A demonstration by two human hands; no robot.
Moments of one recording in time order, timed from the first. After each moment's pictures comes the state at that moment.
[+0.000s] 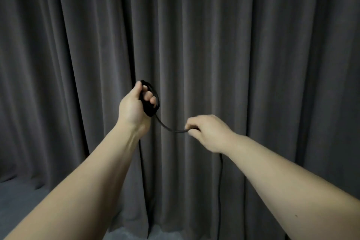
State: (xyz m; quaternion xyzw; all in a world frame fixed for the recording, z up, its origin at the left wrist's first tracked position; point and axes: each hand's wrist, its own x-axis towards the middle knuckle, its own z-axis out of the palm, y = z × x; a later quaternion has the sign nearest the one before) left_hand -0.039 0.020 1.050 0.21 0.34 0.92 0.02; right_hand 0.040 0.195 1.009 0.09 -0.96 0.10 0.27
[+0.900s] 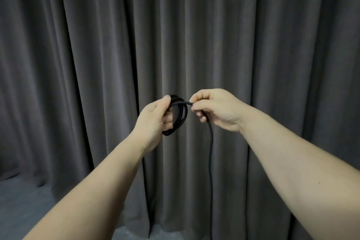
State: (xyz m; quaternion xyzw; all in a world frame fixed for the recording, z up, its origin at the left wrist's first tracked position) left_hand -0.013 0.028 1.022 0.34 0.58 0.74 -0.01; right_hand 0.050 0.187 1.060 0.11 -0.76 0.62 0.15
